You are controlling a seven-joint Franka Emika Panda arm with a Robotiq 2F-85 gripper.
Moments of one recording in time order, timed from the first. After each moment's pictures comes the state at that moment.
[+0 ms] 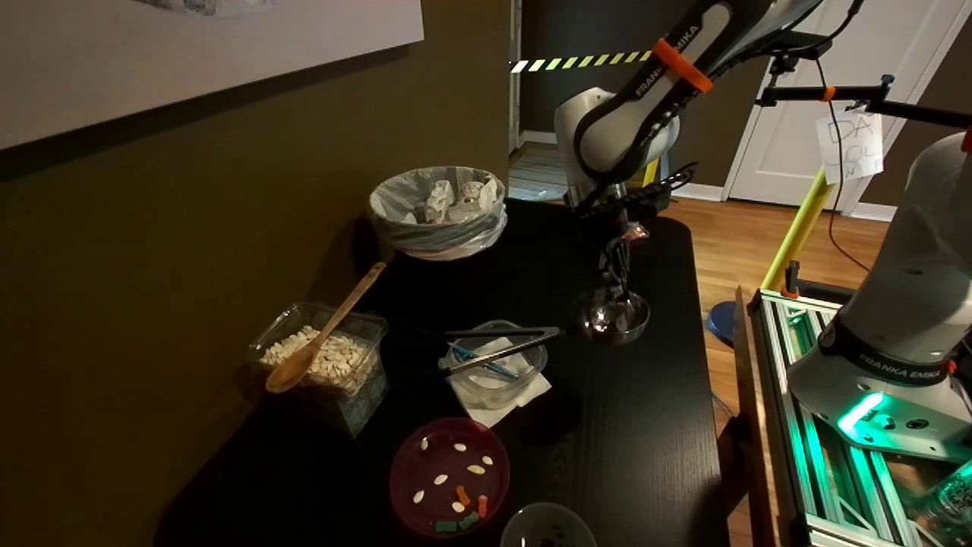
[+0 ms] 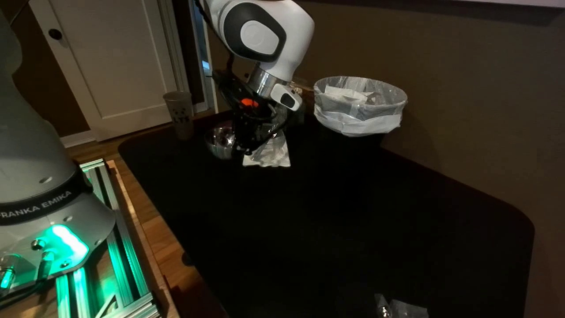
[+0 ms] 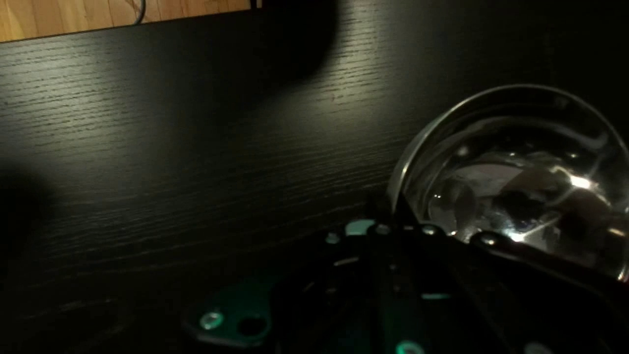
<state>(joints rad) -0.11 0.09 -0.05 -2.50 0.14 2.17 -0.16</state>
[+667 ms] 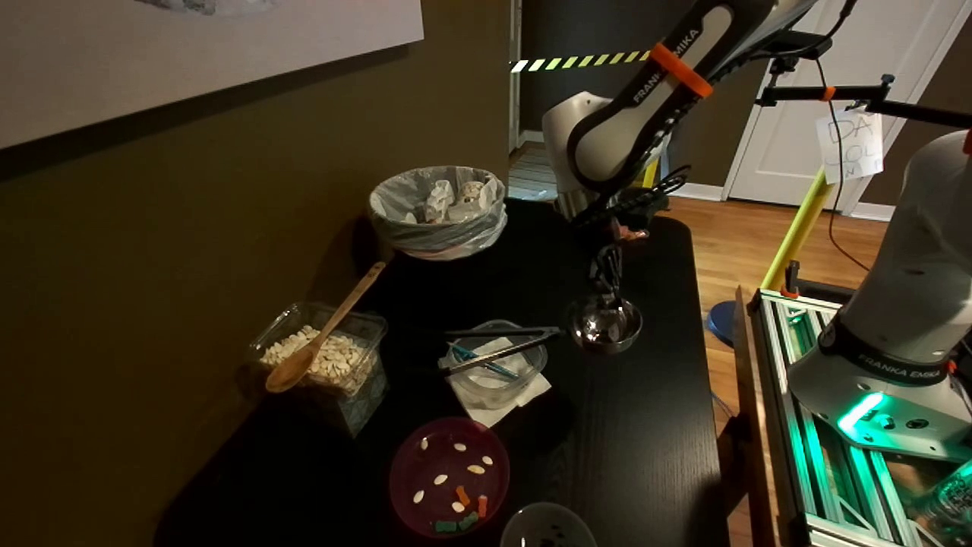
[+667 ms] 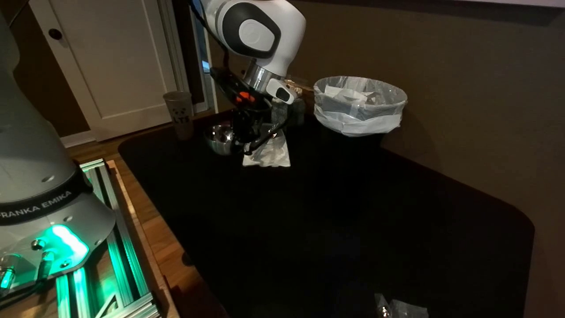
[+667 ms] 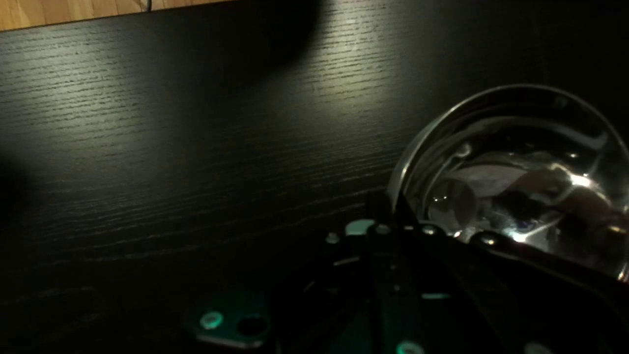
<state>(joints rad) -0.06 0.10 -0.03 -2.49 0.13 2.18 -0.09</state>
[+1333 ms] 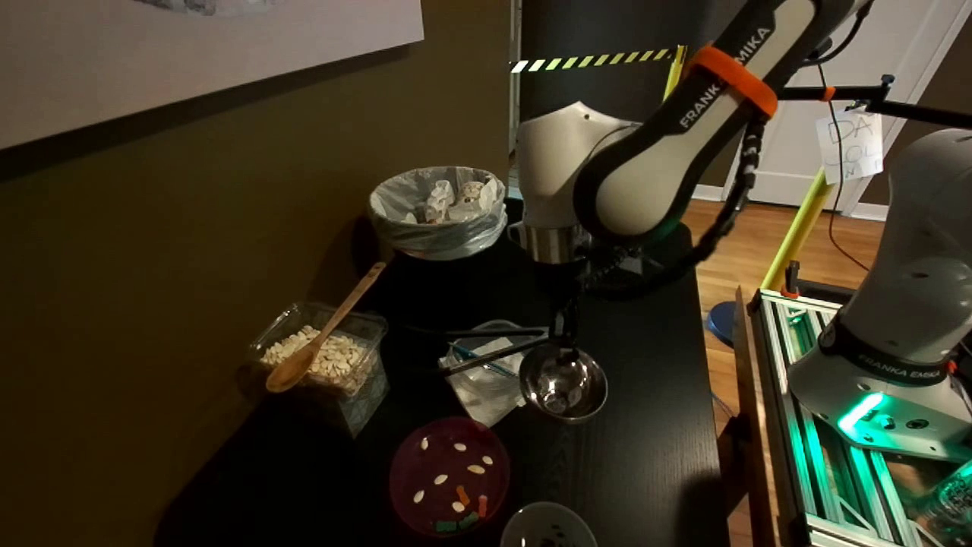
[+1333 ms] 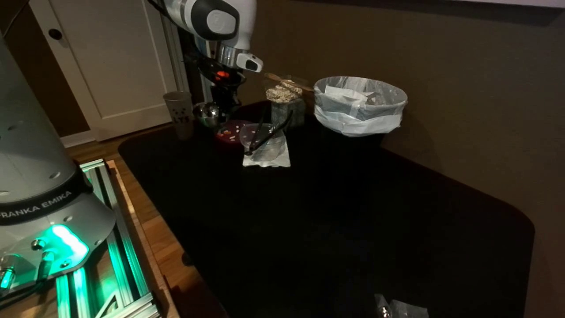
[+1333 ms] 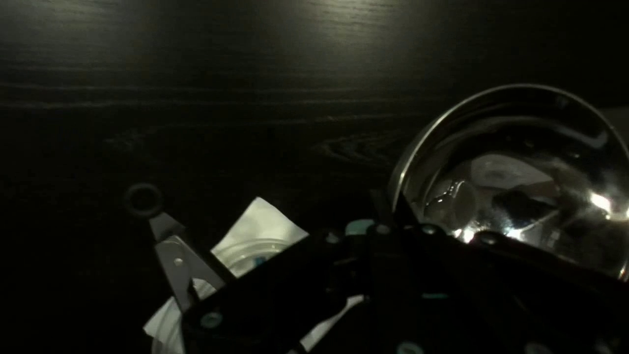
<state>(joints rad) 0.12 0.07 0.16 -2.49 0.21 2.41 0.00</state>
